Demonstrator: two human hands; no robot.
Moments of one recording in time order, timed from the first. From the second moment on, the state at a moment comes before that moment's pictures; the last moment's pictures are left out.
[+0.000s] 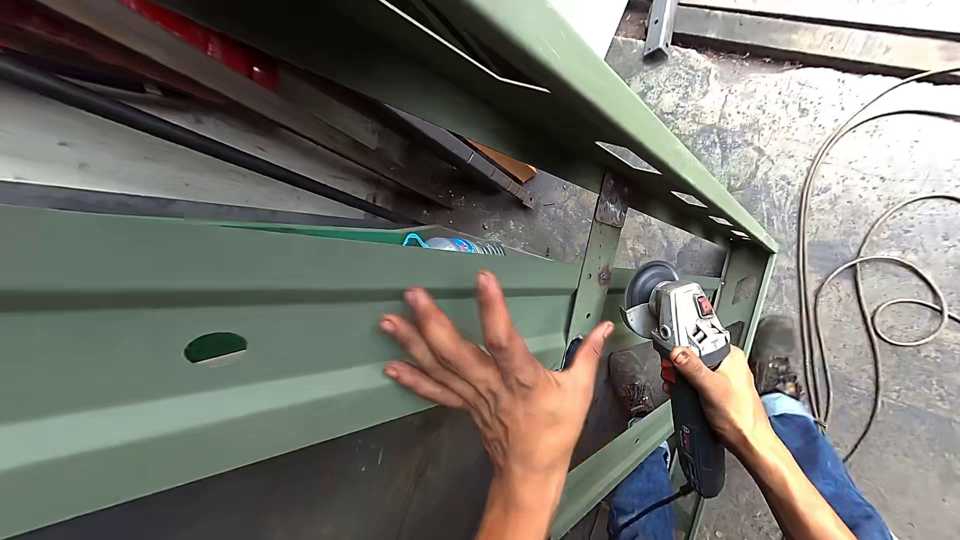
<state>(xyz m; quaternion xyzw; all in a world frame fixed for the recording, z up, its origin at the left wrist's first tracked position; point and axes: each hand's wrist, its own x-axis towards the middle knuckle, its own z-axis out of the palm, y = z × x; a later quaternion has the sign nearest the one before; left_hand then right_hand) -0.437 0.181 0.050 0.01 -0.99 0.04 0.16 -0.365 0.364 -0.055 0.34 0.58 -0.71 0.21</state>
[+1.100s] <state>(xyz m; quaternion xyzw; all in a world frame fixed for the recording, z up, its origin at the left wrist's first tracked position) -0.448 0.206 0.008 0.10 -0.96 0.26 0.02 -0.378 0.343 -0.070 0.31 0.63 -0.66 0.25</state>
